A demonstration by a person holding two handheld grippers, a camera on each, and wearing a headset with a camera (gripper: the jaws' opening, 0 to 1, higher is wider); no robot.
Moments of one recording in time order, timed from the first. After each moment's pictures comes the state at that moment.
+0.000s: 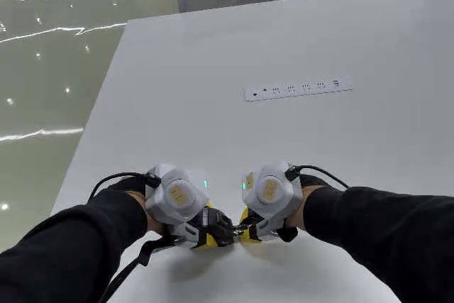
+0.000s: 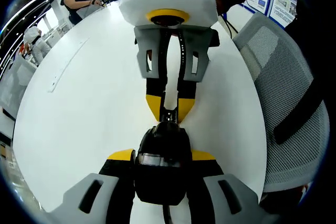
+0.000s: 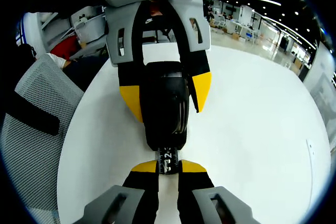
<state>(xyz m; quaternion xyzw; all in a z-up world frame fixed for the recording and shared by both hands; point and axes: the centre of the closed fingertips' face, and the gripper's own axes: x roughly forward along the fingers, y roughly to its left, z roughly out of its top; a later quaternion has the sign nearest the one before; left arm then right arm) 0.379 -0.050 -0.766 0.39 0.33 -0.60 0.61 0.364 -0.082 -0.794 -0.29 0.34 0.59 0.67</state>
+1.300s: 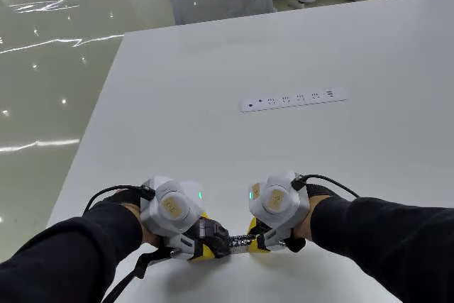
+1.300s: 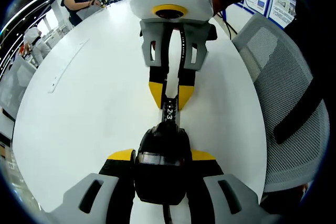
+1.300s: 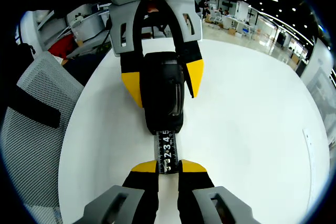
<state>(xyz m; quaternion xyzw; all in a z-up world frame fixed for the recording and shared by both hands) 0.379 -0.051 -0.765 0.38 0.32 -0.61 0.62 0.362 -0.104 -0.795 -0.29 0.36 0.57 0.68</state>
